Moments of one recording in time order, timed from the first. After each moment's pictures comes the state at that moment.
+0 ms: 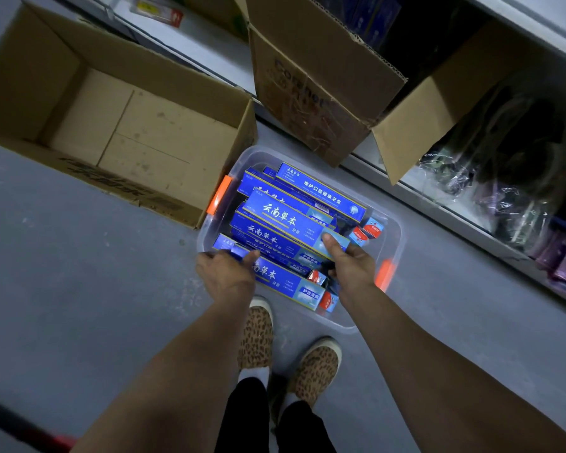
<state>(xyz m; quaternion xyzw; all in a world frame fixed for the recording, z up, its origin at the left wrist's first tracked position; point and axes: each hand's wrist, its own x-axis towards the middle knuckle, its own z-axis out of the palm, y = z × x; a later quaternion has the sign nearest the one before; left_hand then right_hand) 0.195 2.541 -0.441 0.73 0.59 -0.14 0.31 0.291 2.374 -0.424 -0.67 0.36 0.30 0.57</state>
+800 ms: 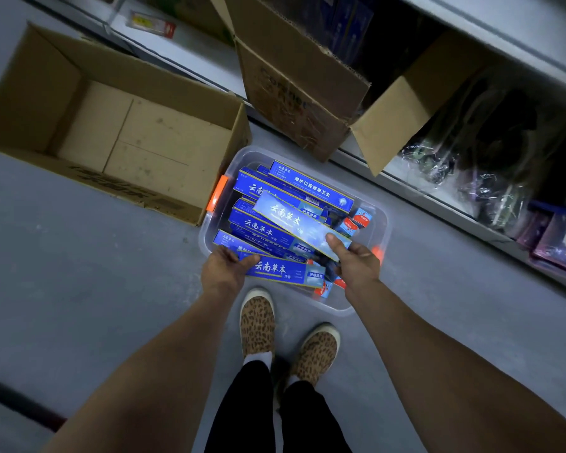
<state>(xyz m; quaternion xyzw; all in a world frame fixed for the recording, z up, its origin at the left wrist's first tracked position) 0.180 2.549 -0.404 0.68 0.57 -0.15 0.44 0.286 2.355 -0.376 -0.66 0.39 0.29 0.58</state>
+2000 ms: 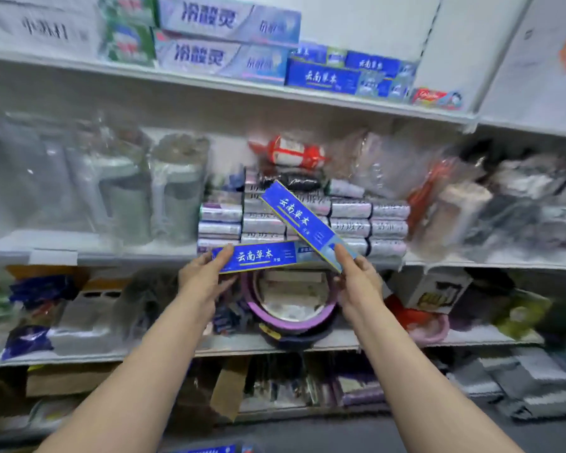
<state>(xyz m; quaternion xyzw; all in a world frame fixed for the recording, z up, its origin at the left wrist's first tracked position) 0.371 2.463 0.284 0.52 0.13 -0.01 0.84 0.342 2.221 0.292 -0.54 0.21 -0.21 0.79</state>
